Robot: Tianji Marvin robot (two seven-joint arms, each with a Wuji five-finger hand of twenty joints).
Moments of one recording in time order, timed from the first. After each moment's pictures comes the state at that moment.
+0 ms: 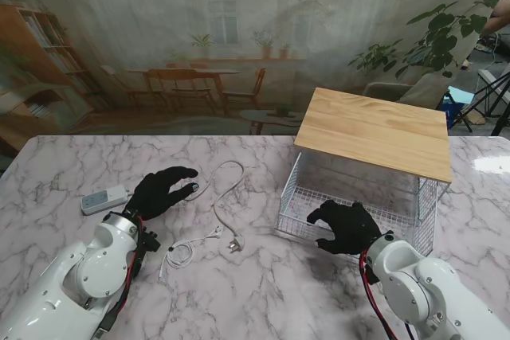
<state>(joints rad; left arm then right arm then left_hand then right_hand) 1.61 -1.11 -1.32 -1.60 0.61 -0.17 0.06 -1.73 -1.03 1.32 -1.74 -1.03 -0.09 0.18 0.93 0.01 0.01 0.00 0.55 0.19 0.23 0.44 0.49 0.22 0.25 0.33 0.40 0.30 0.33 0.47 0.07 0.29 0.80 0.43 0.47 -0.38 0.81 -0.08 0.30 -0.12 0.70 0.47 0.24 0.11 0.67 0.35 0.44 0.16 0.39 0.32 0.12 0.37 1.01 0.39</state>
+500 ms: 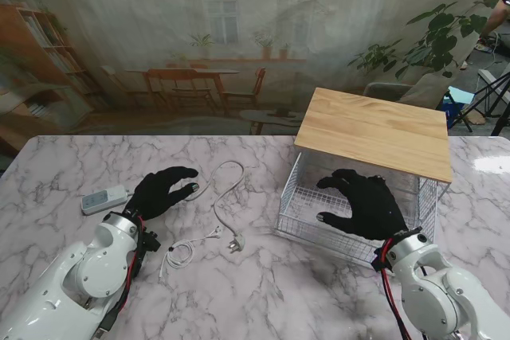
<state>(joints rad) 1.61 -1.11 -1.32 -1.60 0.61 -0.17 0.06 -1.86 -1.08 1.47 -1.88 -0.93 -0.18 -0.09 0.93 0.01 0.01 0.00 0.55 0.19 0.23 0.44 0.49 0.22 0.25 0.33 0.40 0.30 0.33 0.47 0.07 0.29 0.80 0.43 0.39 -0.31 0.58 -0.08 0.29 -0.09 0.62 0.42 0.26 0.10 0.58 0.29 0.42 0.16 0.27 0.27 0.06 0.37 0.92 0.37</state>
